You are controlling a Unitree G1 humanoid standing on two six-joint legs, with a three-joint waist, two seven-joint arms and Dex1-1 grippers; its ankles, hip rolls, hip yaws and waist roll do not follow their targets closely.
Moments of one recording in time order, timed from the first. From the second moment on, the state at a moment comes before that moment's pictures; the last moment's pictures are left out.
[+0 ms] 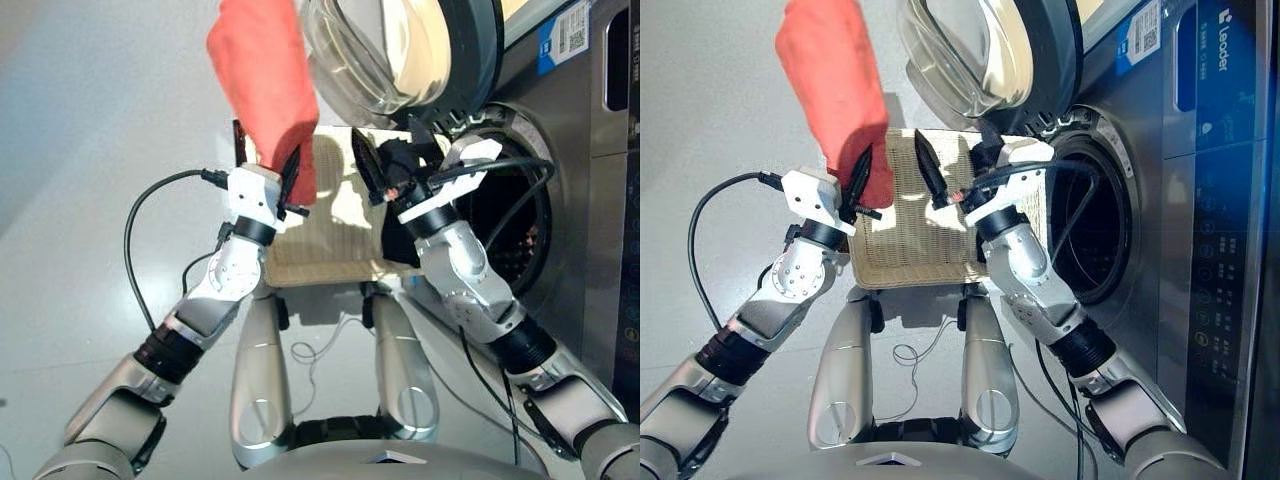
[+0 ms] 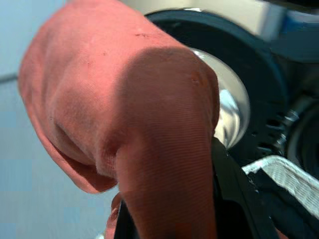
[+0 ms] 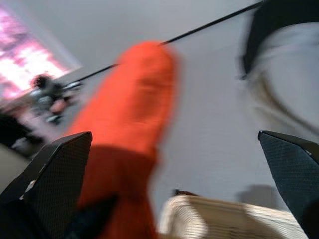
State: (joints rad) left arm -0.42 0.70 -0.58 -0.14 -0.17 -0.29 0.27; right arm -0.64 -0.53 0.65 -0.13 0.91 -0.30 -0.07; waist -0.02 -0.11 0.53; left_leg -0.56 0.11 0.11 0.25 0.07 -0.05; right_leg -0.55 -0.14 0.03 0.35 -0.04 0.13
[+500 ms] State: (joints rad) left arm -0.54 0.77 -0.67 -0.15 -0.05 -0.29 0.32; right arm -0.85 -0.57 0.75 -0.13 1.00 -0.29 -0.06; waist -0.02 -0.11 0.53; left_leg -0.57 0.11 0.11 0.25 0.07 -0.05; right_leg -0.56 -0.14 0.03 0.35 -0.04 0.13
